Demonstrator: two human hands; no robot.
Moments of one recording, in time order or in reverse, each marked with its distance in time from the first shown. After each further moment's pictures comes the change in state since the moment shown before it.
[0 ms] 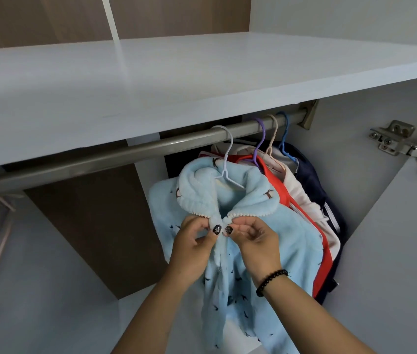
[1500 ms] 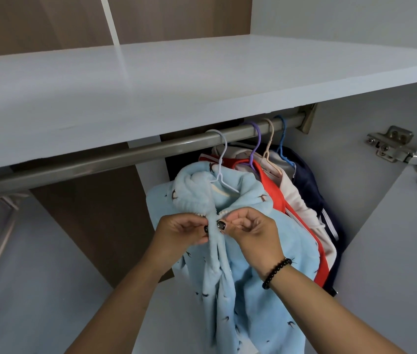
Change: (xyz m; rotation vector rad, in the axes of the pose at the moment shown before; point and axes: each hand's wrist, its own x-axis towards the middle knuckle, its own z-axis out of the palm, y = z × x) left_hand 0.020 0.020 -0.015 -0.320 -0.126 -0.112; right_hand 0.015 -0.032 -0.012 -0.058 -0.222 -0.085
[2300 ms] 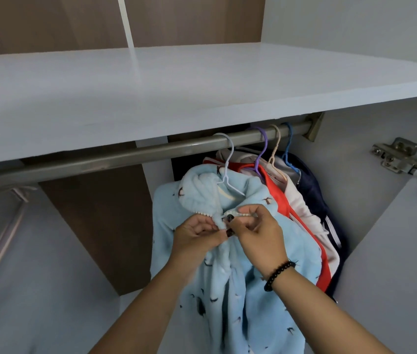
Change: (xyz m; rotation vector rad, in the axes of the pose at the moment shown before) left_hand -0.006 -0.013 0.035 -0.075 0.228 -0.080; right_hand 0.002 -0.007 -0.001 -0.390 0.100 -0.082
